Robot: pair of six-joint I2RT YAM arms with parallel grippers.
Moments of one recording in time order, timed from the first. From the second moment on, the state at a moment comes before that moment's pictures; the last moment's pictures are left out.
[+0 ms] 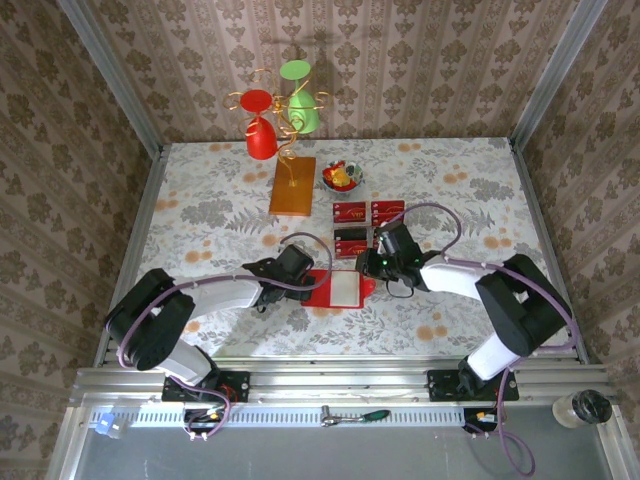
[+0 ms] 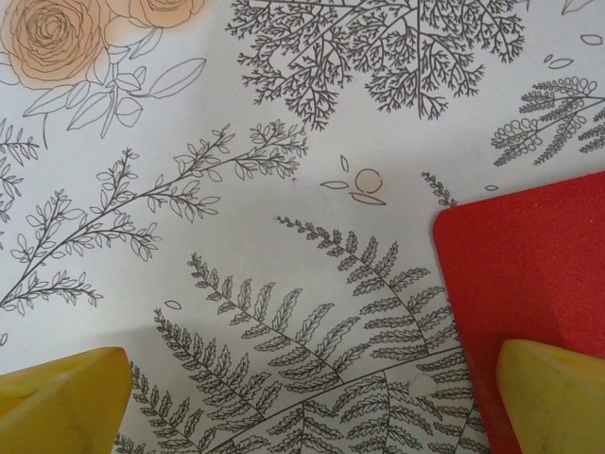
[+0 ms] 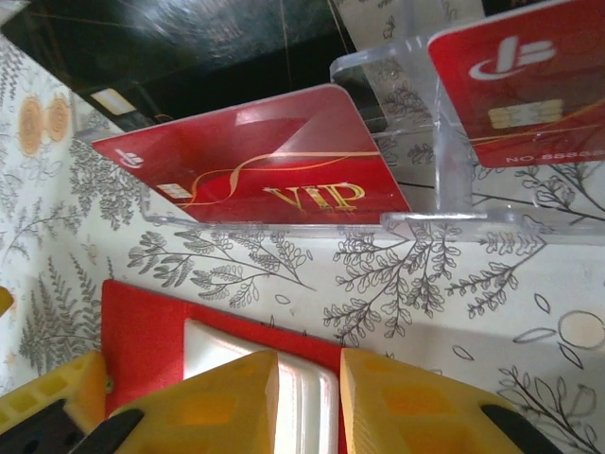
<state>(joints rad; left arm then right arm) -0.84 1.51 0.69 -0.27 -0.34 -0.41 0.52 1.60 0.70 0.04 -0.19 0.73</state>
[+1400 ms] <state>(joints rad) -0.84 1.45 0.65 -0.26 -0.32 -0.46 0.62 1.55 0.83 -0.09 -0.24 0.68</state>
